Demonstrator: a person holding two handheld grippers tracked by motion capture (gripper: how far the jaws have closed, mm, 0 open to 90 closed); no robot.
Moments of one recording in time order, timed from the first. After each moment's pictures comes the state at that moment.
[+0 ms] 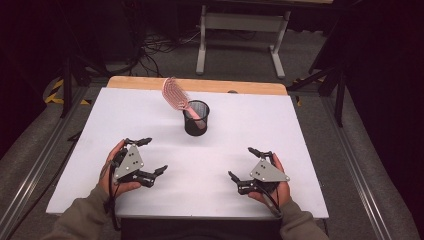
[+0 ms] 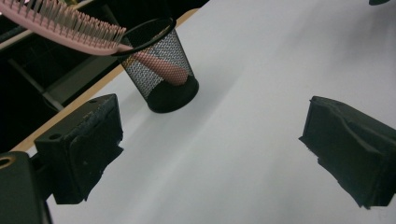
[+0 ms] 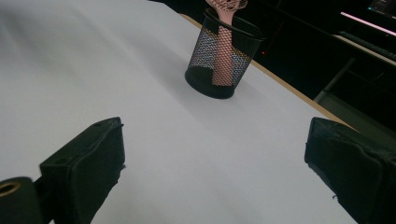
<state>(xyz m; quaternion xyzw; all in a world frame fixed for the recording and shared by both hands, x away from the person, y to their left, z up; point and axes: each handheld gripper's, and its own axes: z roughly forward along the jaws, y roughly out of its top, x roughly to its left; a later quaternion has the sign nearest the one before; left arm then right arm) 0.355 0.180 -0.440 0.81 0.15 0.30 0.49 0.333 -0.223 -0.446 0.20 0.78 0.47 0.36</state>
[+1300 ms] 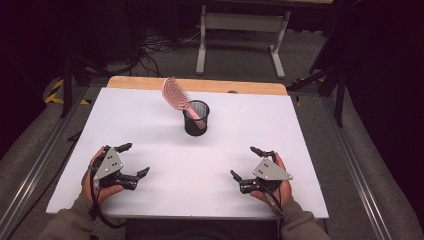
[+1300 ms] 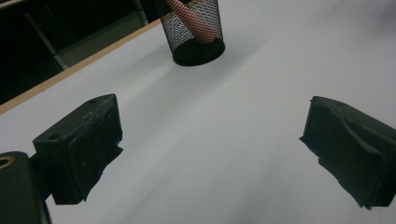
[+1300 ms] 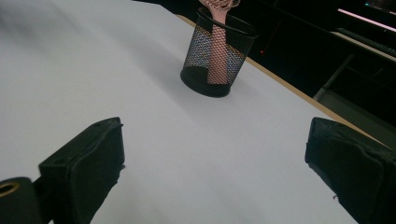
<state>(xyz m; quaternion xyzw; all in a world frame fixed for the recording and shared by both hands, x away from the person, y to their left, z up) 0.350 0.225 -0.461 0.79 0.23 0.28 0.49 0.335 -0.229 -0.445 0.21 0.78 0.47 0.35</state>
